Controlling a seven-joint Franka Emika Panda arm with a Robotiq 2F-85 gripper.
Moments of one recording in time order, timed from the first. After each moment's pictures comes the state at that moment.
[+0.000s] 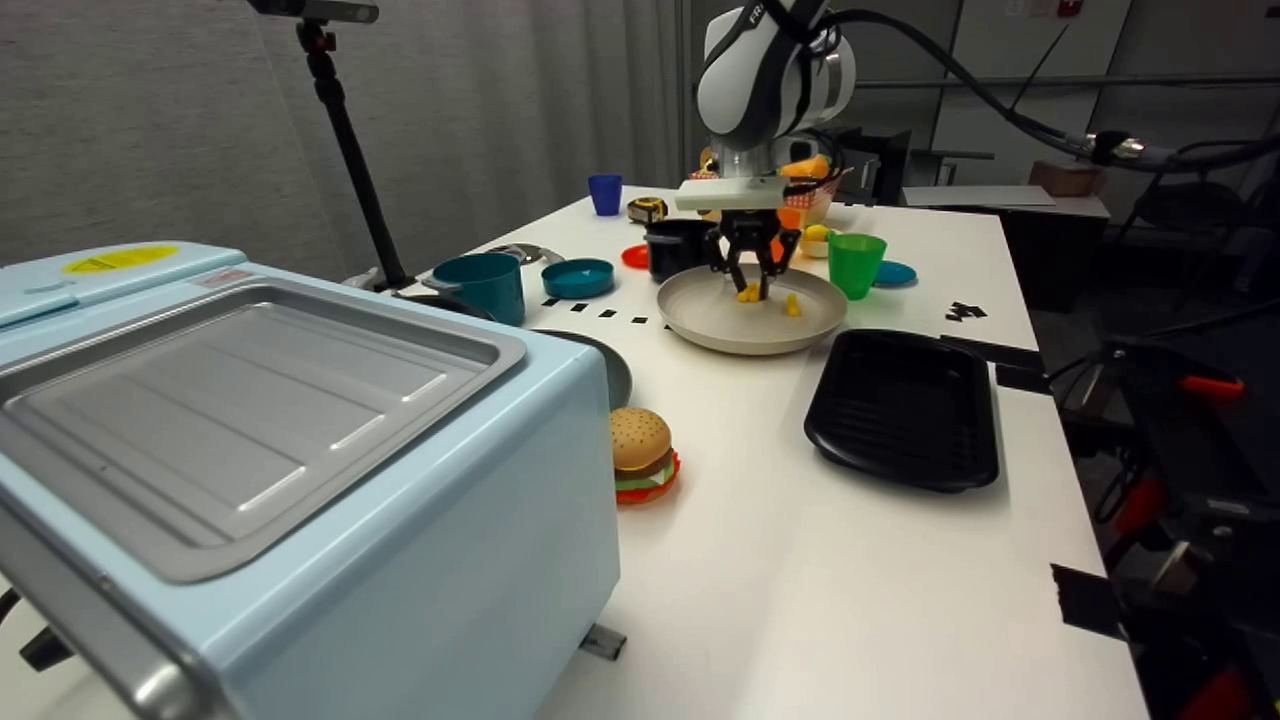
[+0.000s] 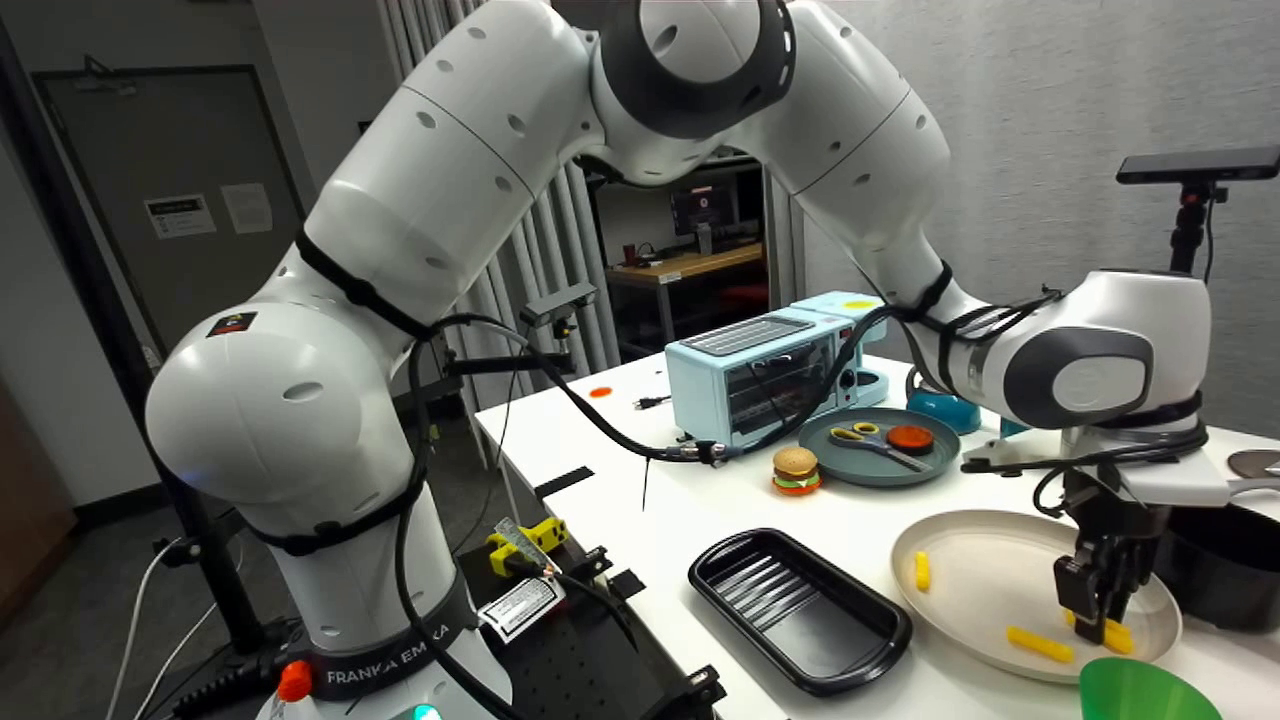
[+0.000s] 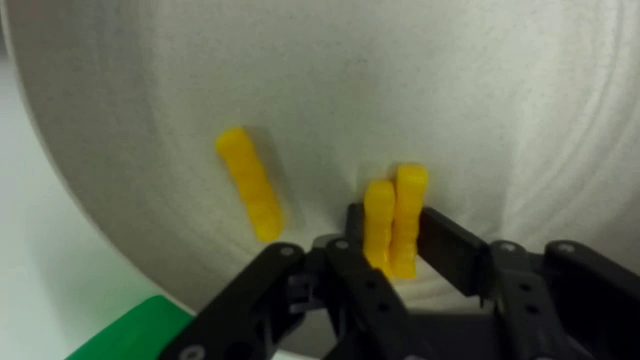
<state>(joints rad) -0.11 0.85 -0.27 -1.69 0.18 2.45 1.14</state>
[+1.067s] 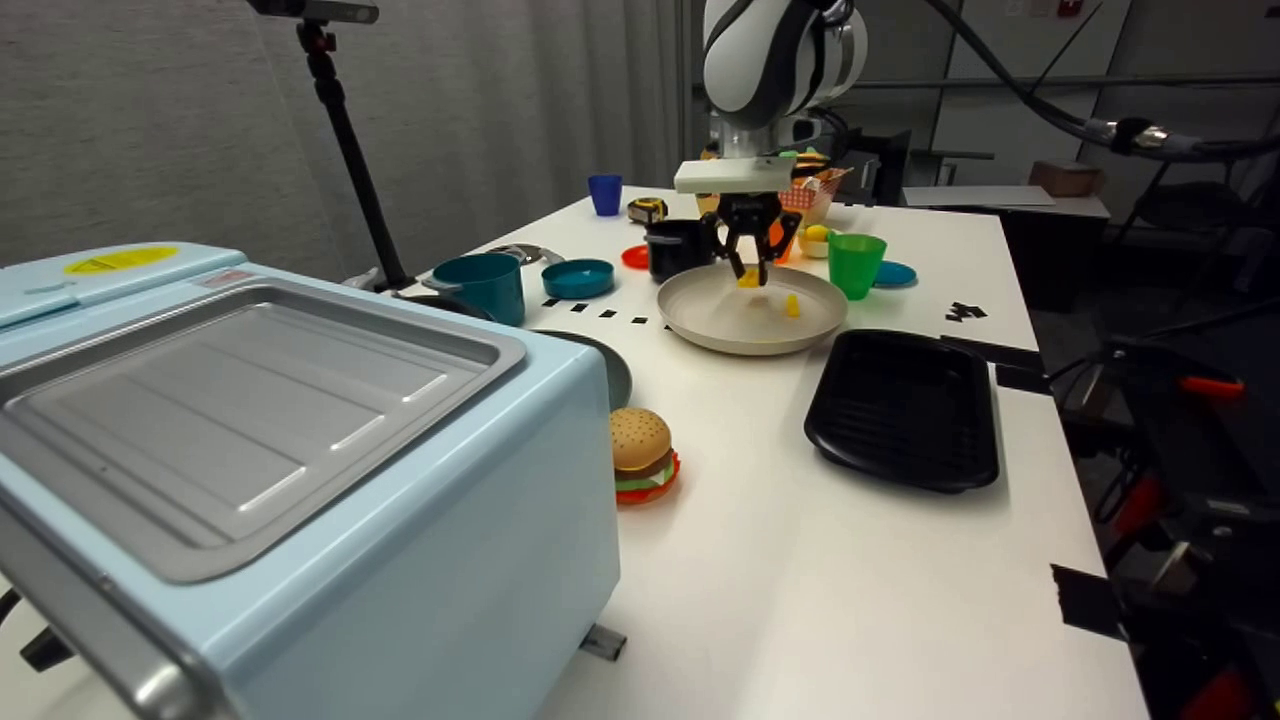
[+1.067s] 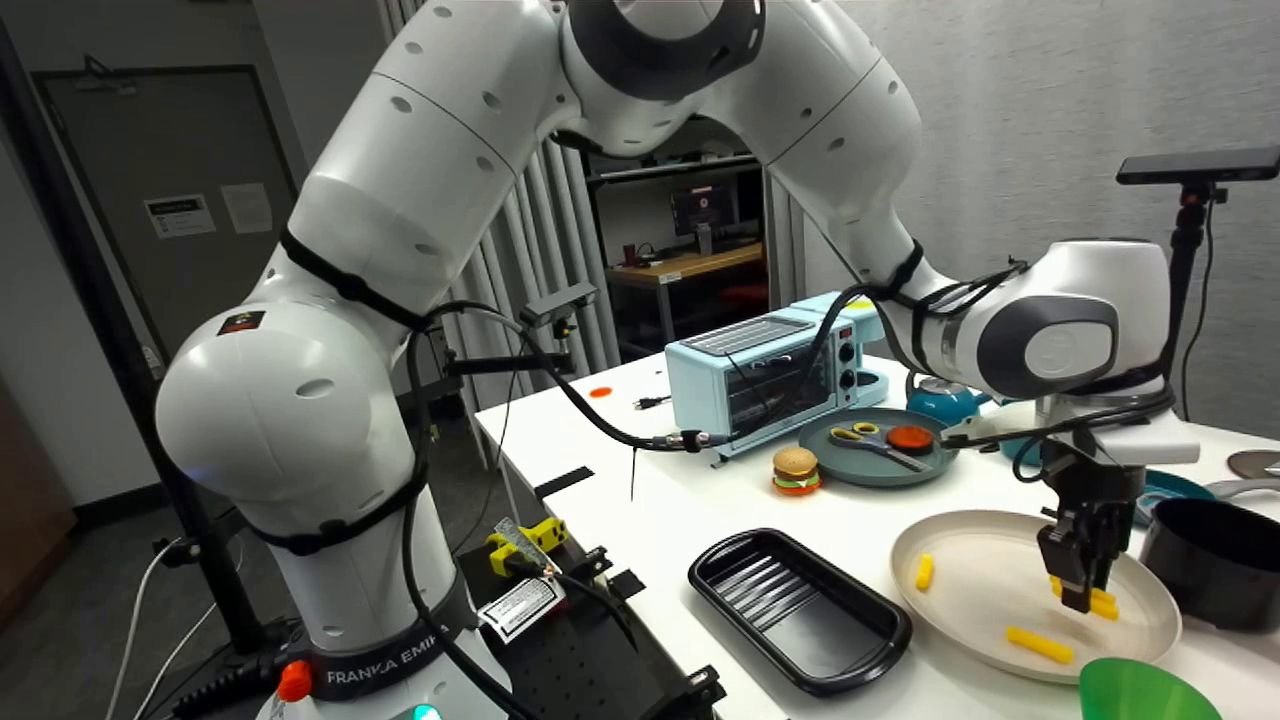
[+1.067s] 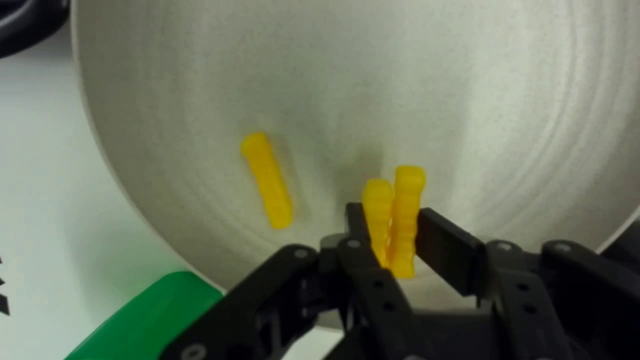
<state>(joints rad) -0.06 0.75 -0.28 -1.79 0.13 2.50 1.14</state>
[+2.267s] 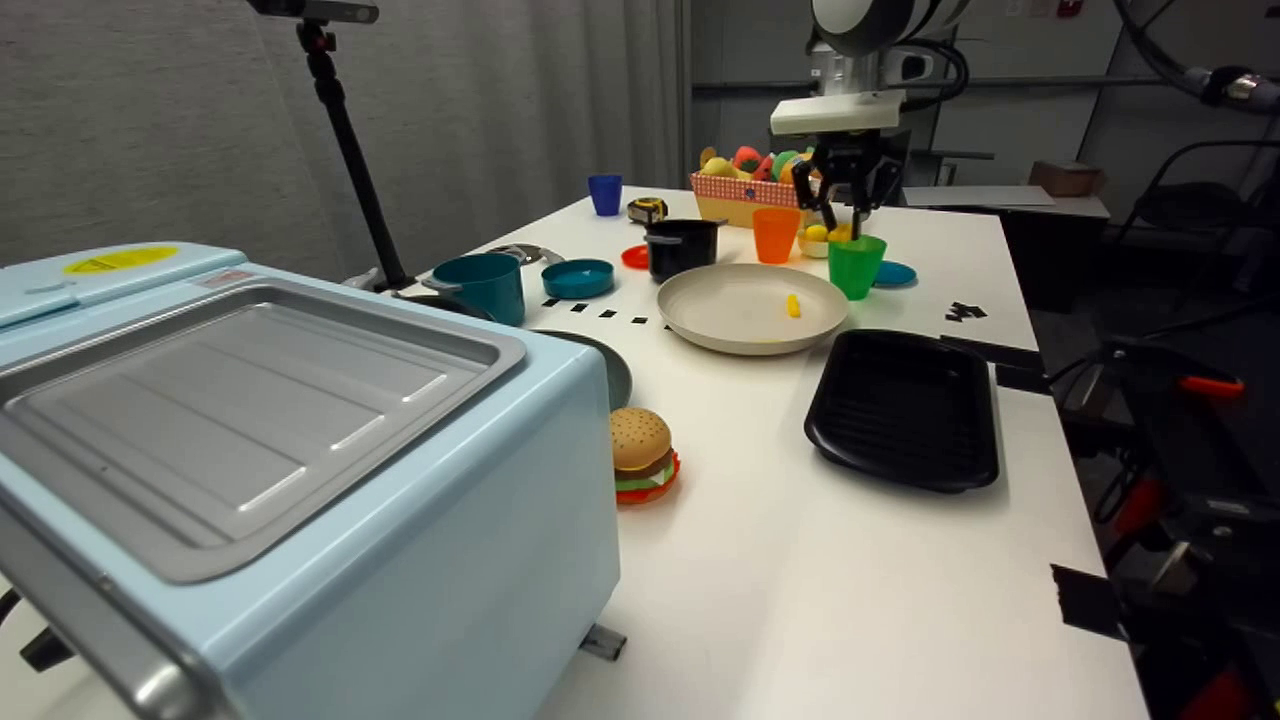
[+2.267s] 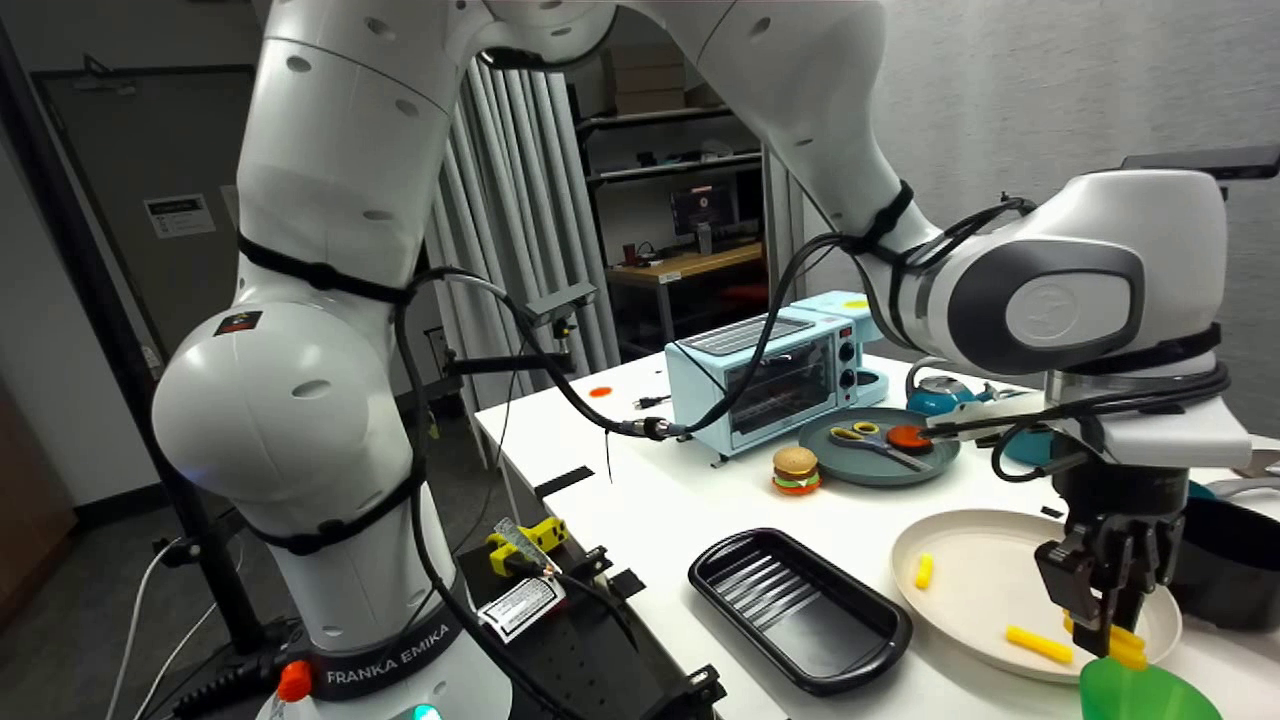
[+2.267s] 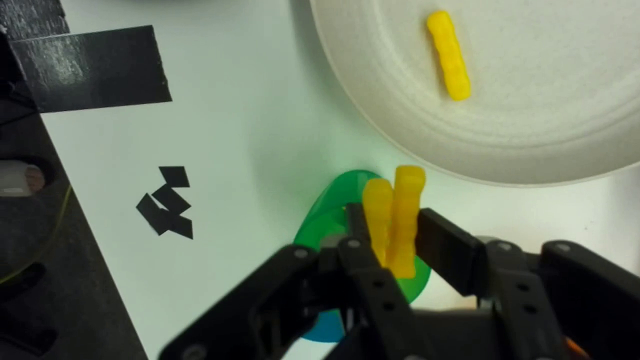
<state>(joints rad) -0.07 0.48 -0.41 -2.12 0.10 2.53 1.14</state>
